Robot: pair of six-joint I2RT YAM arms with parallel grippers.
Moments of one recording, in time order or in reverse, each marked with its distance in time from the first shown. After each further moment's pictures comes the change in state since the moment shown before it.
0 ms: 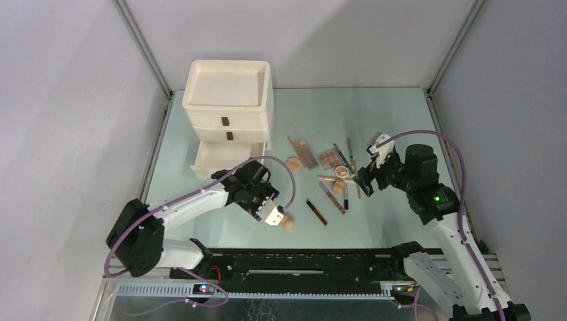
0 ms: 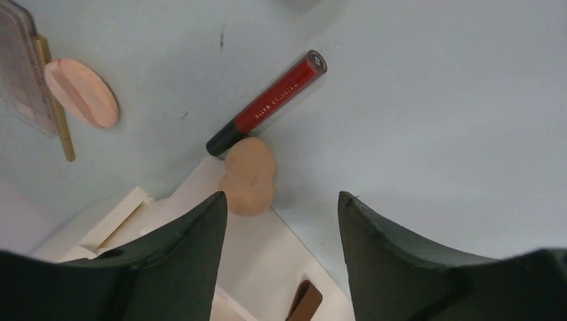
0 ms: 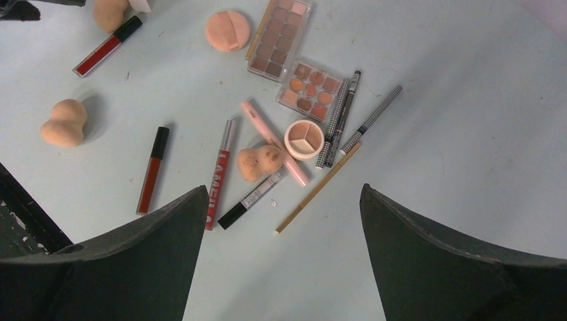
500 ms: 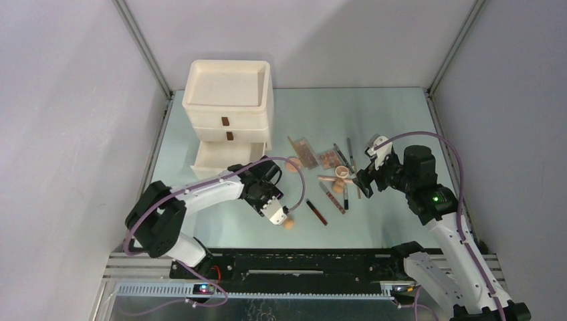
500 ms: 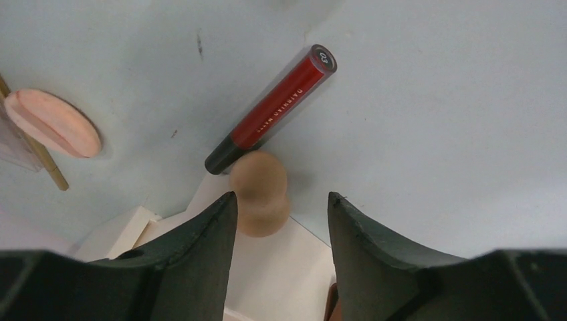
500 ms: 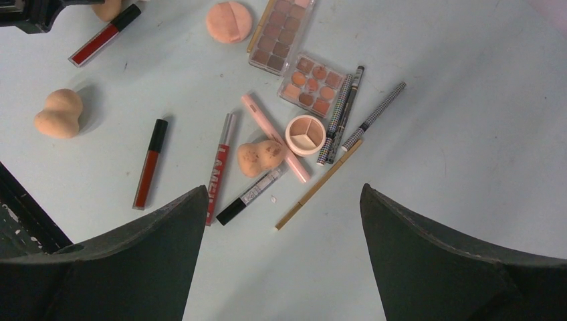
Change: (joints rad) left arm -0.035 0.201 0.108 -0.028 -0.121 0.097; right arm 0.013 0.000 -0.016 -0.001 0.006 -0.023
